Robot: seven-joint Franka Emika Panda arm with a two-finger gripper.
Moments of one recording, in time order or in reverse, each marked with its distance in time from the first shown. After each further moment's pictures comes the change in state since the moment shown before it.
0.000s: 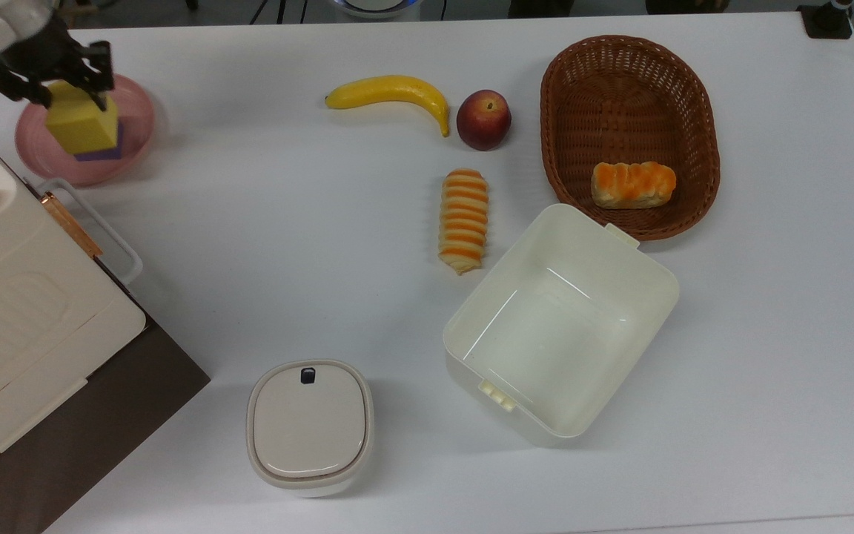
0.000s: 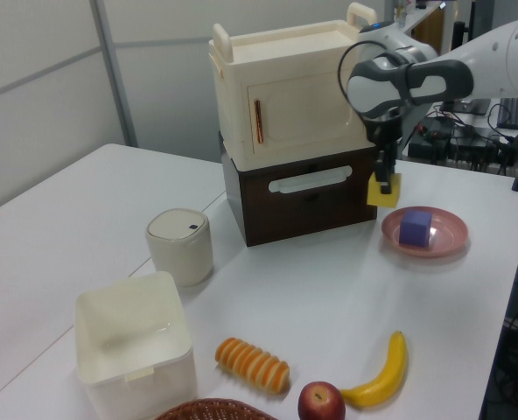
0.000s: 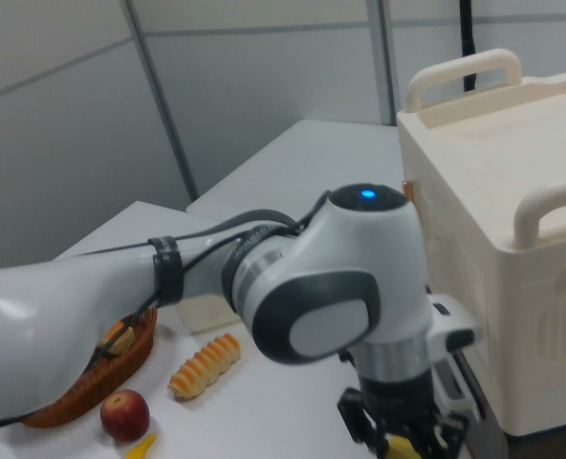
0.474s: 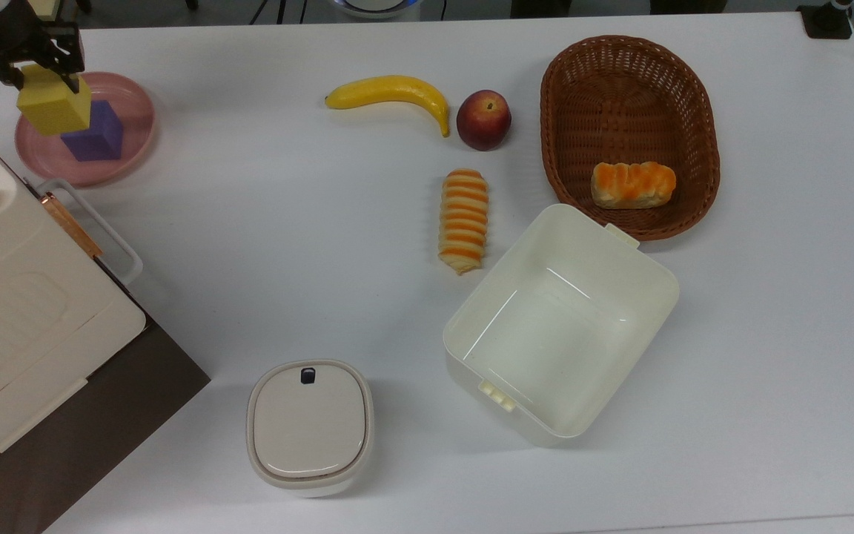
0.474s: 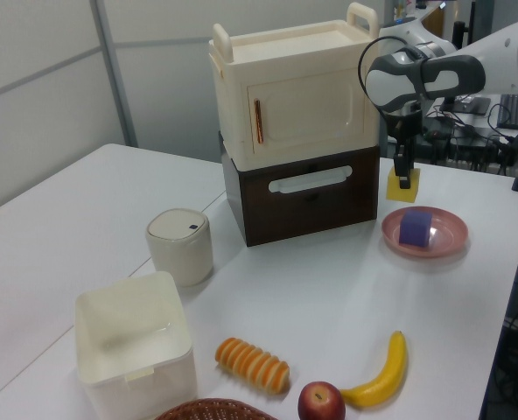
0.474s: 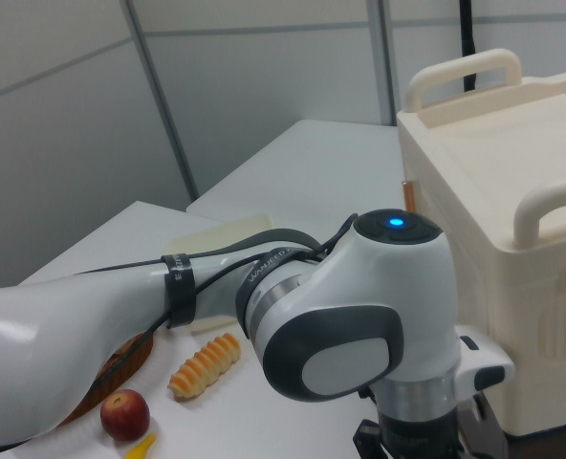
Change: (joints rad) arm -0.072 0.000 0.000 -0.004 0.000 0.000 -0.057
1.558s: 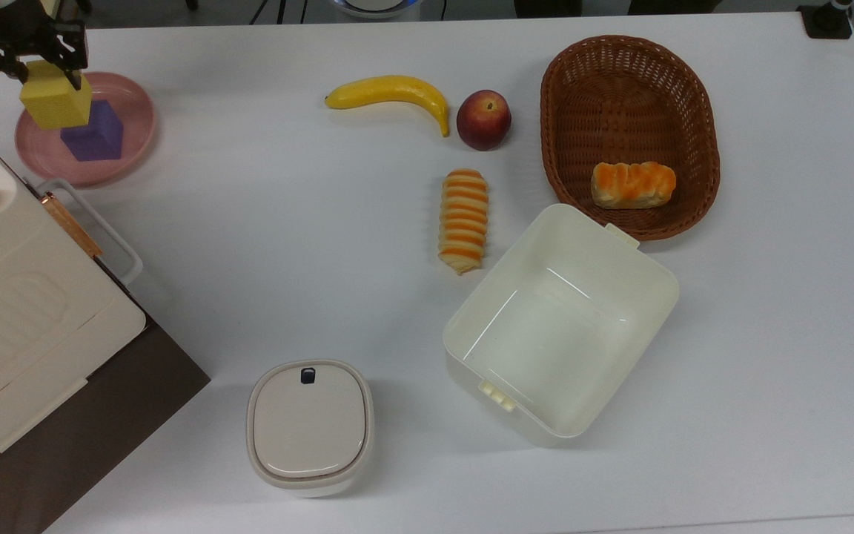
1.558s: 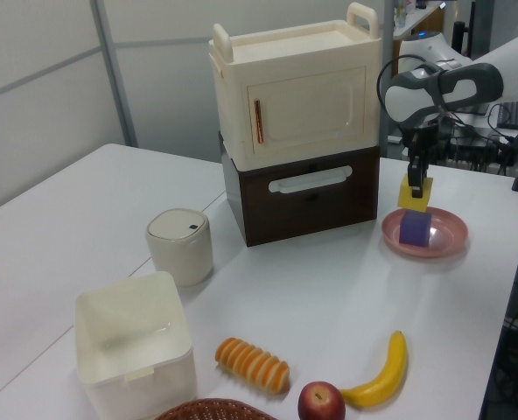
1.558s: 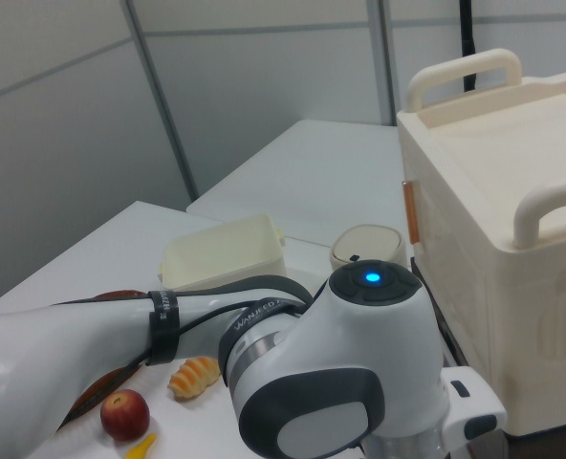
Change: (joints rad) arm -0.045 -0.082 0.000 -0.189 0.000 0.173 0.000
